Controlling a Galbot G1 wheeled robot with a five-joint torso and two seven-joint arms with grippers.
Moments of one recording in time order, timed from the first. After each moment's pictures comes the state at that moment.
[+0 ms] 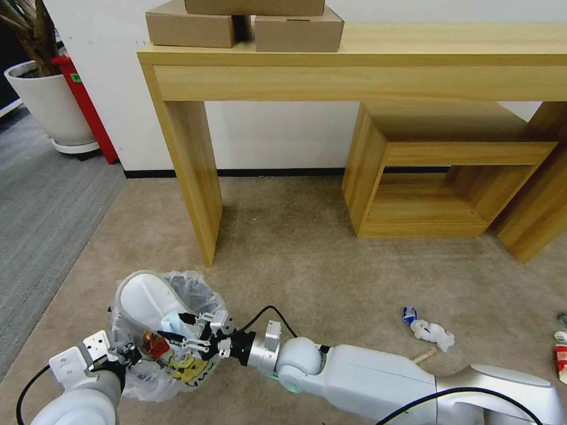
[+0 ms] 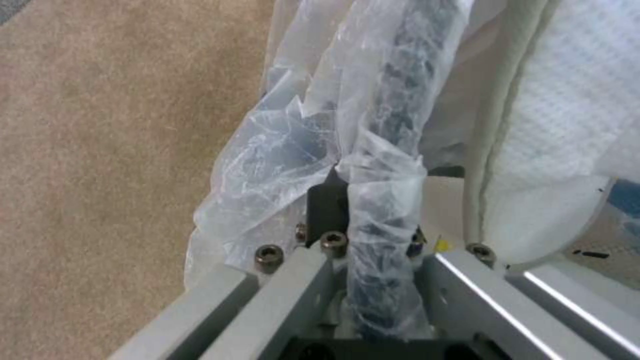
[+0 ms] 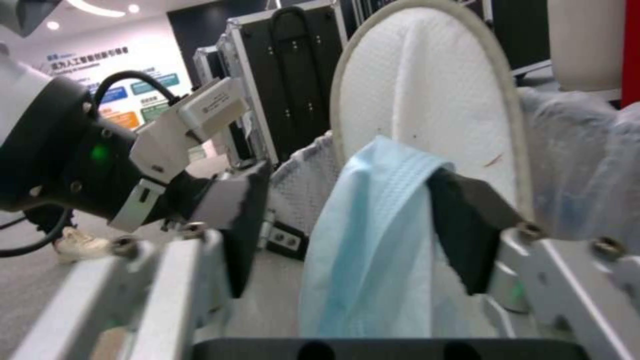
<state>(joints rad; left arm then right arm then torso) 1.78 -0.83 -0.61 -2.32 -1.30 0.29 -0.97 -0.50 1.19 -0.93 1.52 0.89 0.41 -0.22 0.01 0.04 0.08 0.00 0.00</state>
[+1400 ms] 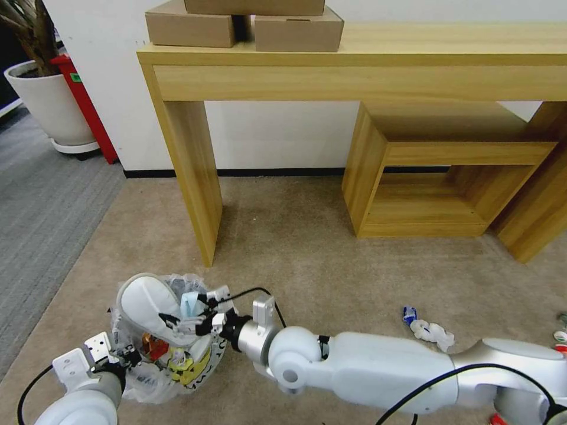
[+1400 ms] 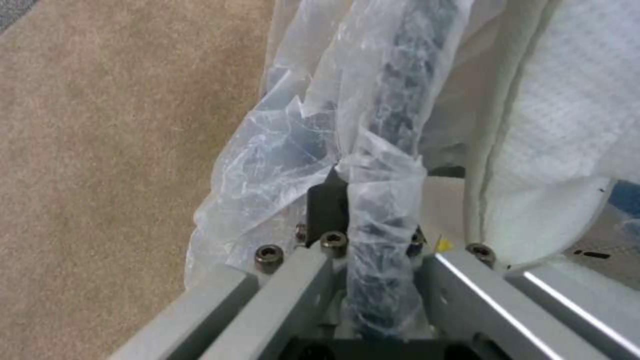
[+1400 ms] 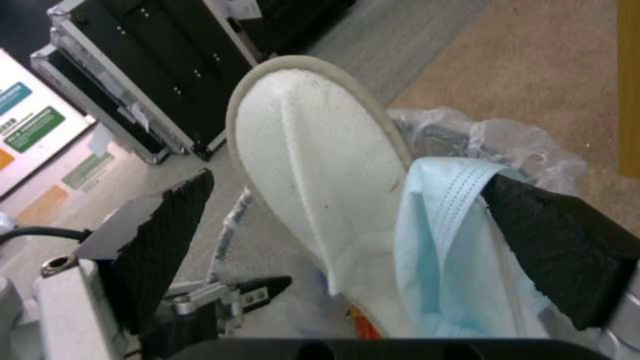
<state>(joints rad) 1.77 -0.83 -0.59 -2.28 -1.26 0.29 -0.96 -0.33 1.14 -0.97 1.85 1.33 0.05 0.35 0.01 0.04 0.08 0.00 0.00</state>
